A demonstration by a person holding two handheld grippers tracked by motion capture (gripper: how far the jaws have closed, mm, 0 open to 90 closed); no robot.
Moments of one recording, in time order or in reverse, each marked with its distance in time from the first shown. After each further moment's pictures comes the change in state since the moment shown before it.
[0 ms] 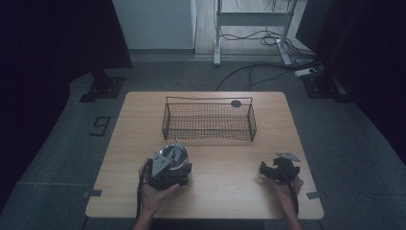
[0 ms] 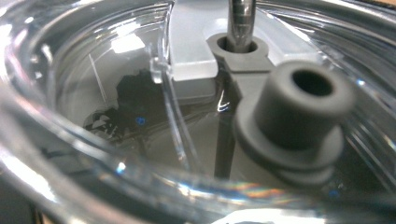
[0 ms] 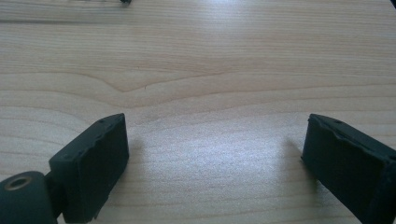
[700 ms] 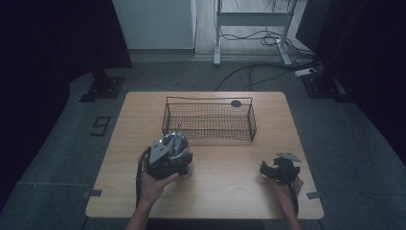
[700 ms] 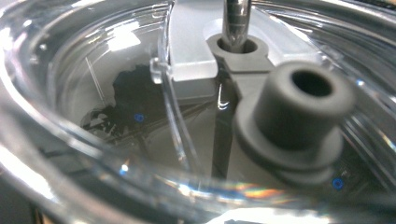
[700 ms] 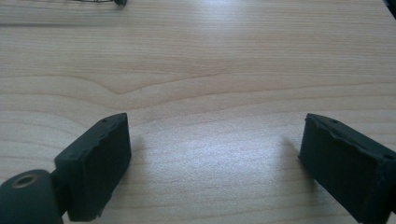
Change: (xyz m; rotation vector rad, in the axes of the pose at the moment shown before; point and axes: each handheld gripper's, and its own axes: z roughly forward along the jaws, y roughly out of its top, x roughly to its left) left arm 0.007 0.037 -0.002 -0.021 -0.042 -0.012; right arm -0.001 0.000 0.000 -0.005 -0.014 0.015
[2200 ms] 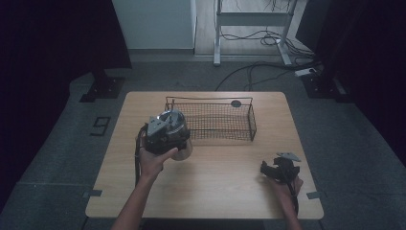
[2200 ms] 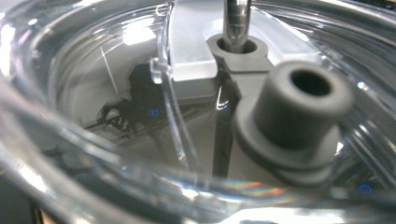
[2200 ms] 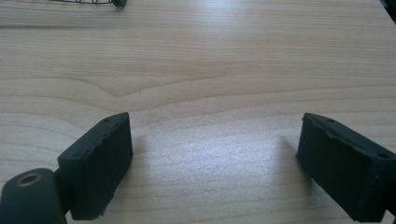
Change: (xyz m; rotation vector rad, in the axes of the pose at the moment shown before) left arm 0.025 0.054 0.020 -0.025 0.048 -0.047; right arm 0.000 0.001 0.001 -0.004 -0.001 -0.006
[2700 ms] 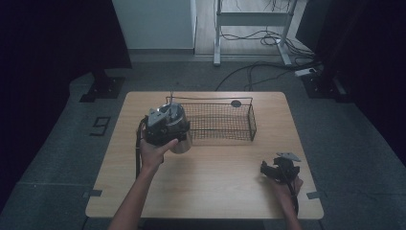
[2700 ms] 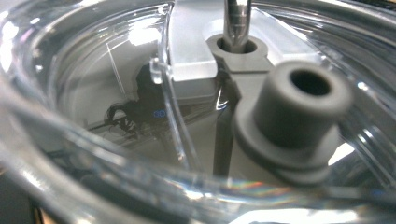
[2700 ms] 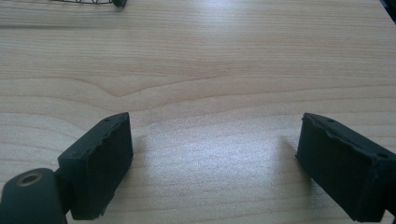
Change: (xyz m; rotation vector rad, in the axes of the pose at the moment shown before) left arm 0.011 0.017 0.016 0.000 0.022 -0.019; right arm 0.000 0.000 0.000 0.000 0.001 0.000
